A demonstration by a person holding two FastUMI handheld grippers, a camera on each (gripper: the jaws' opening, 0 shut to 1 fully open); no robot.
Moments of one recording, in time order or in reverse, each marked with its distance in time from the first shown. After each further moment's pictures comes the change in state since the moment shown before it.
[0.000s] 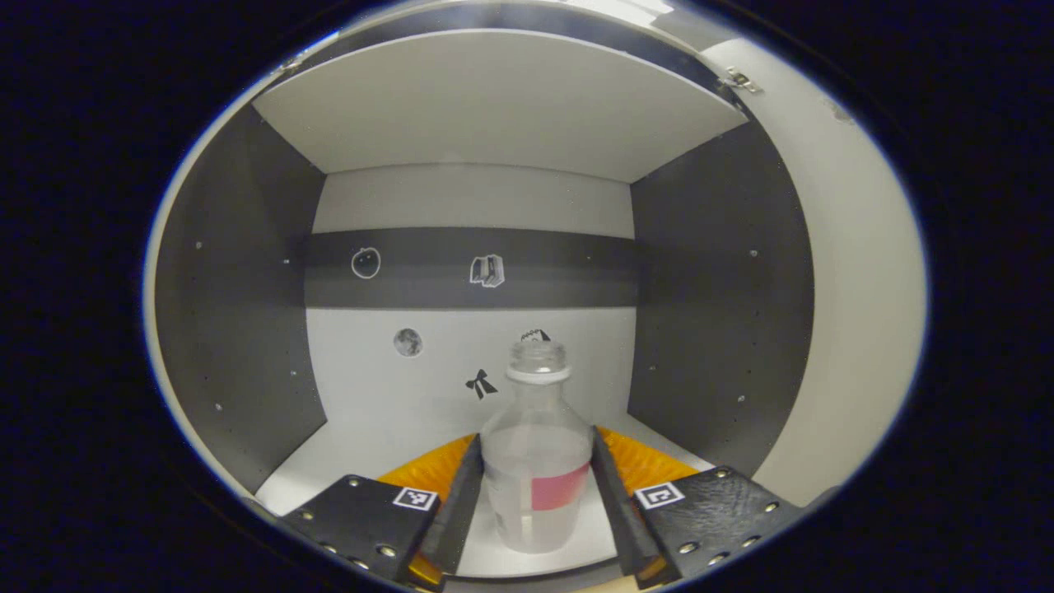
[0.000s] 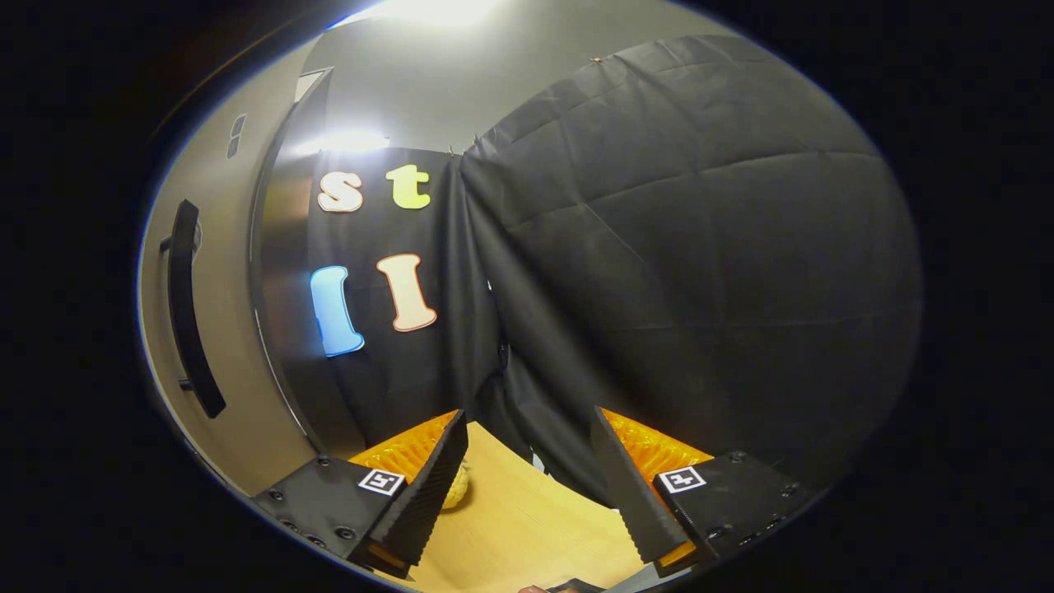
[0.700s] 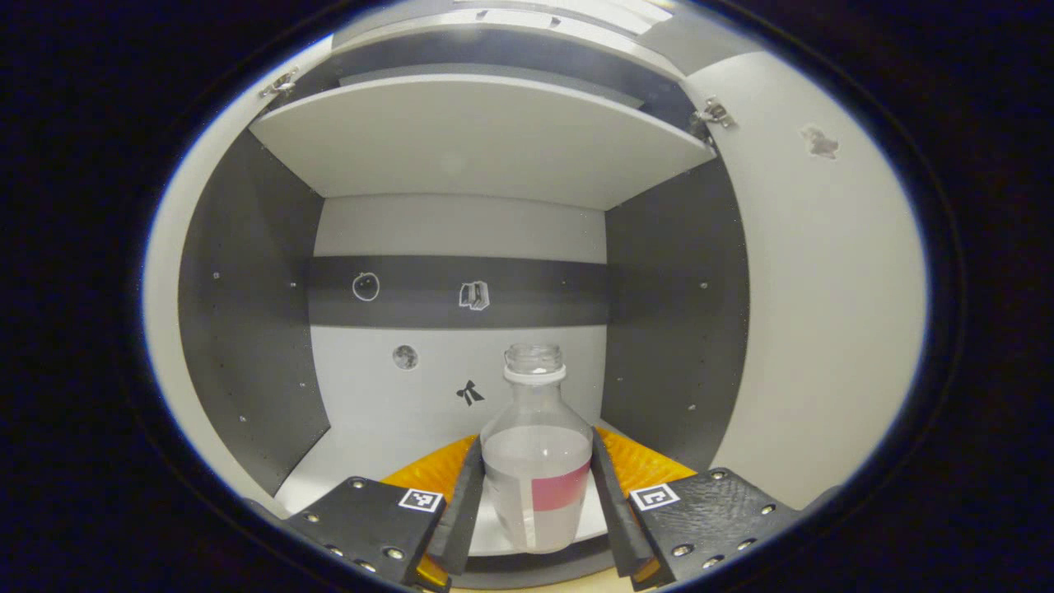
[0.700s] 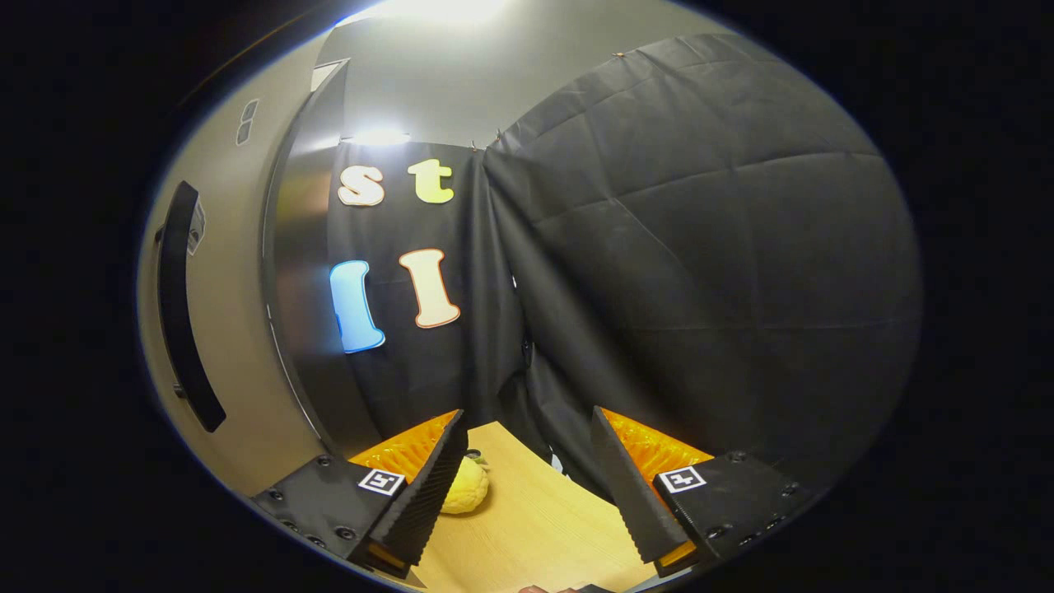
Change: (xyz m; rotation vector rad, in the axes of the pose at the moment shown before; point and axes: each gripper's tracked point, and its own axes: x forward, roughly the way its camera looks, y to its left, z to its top) left arm -0.071 -0.011 0.036 -0.058 -0.039 -0.105; right arm 0.020 0.033 0.005 -0.025 0.004 0.076
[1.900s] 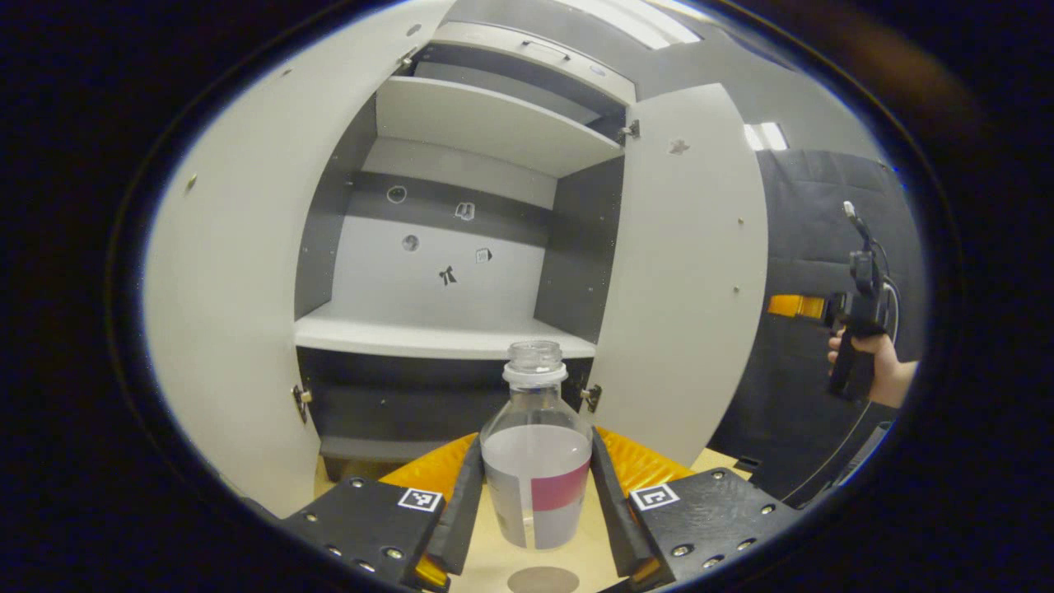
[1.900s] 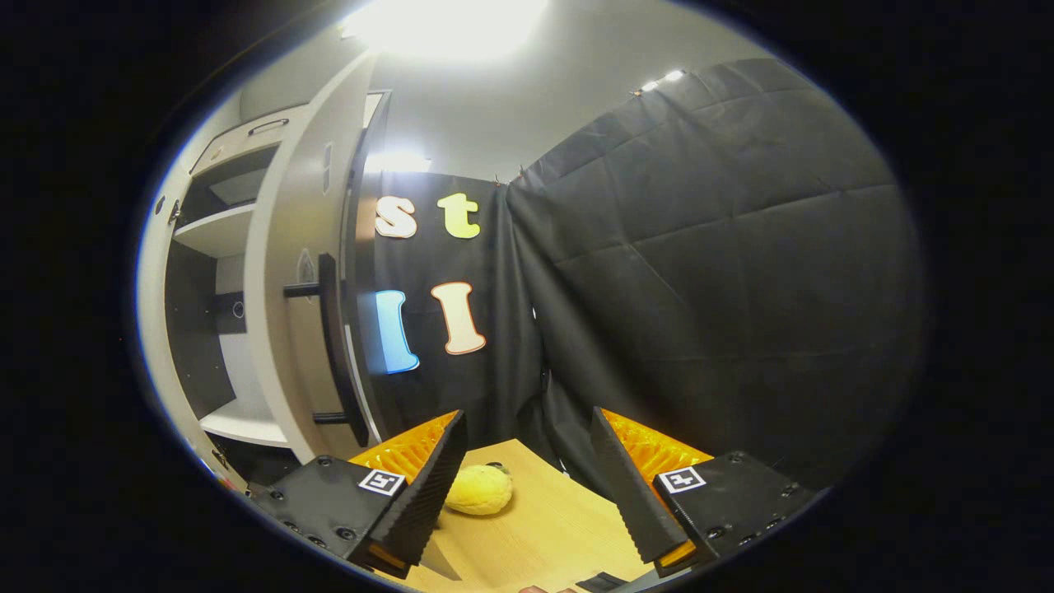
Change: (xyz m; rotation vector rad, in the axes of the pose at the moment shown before) left arm -0.236 -0.023 -0.176 -0.147 0.140 -0.191; right arm -0.105 0.037 0.037 -0.031 -0.106 0.033
